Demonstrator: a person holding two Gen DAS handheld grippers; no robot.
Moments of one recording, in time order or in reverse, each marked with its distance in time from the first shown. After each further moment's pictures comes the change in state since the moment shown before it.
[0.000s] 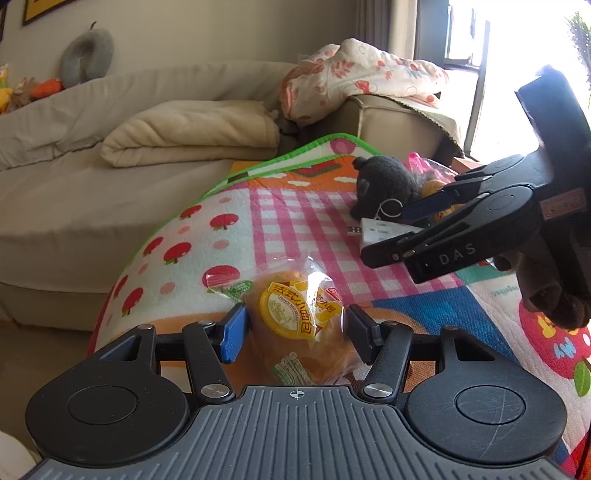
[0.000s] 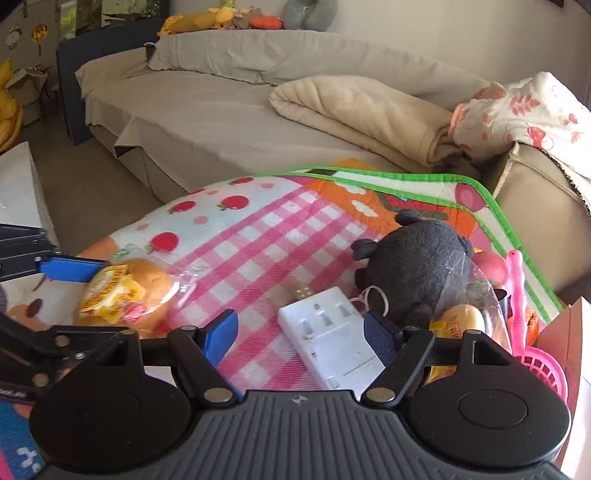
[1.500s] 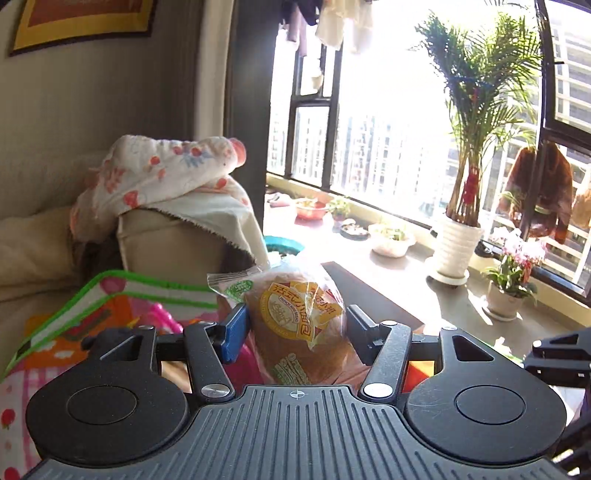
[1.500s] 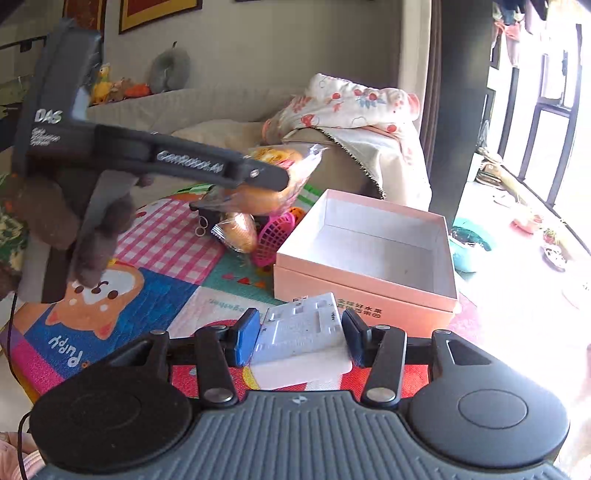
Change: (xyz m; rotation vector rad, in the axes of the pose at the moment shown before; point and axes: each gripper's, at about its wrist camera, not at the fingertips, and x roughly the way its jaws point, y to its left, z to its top) left arm 0.013 -0.218 0.124 0.218 -0.184 -0.423; right arm -0.248 -0.060 -0.160 0.329 -0.146 -0.285
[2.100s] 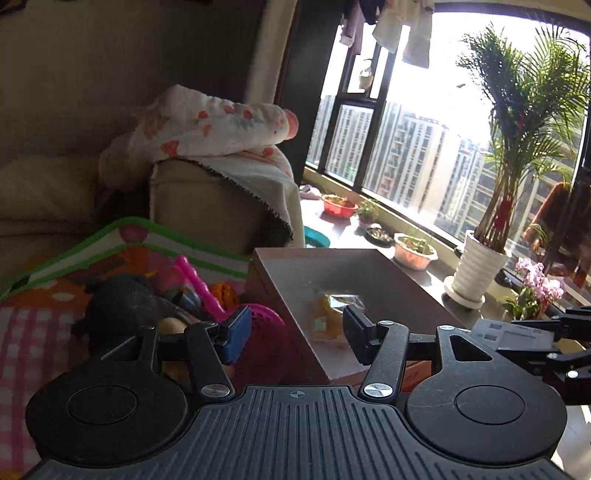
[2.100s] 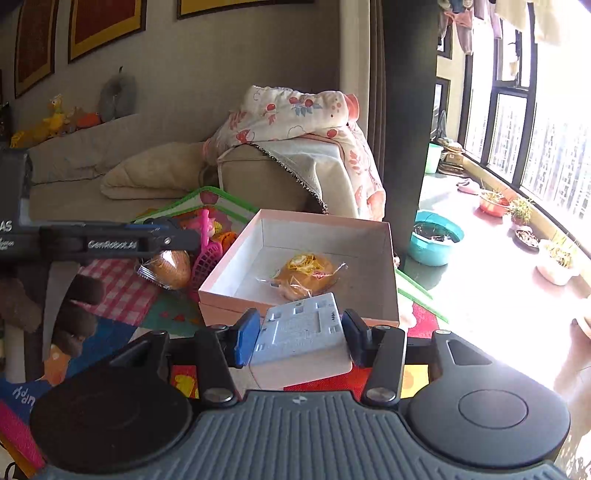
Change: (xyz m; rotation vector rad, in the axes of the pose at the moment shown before) left arm 0.006 0.052 -0.049 -0.177 0.039 0.097; right arm 0.026 -0.052 0.032 0.106 -0.040 -0.094
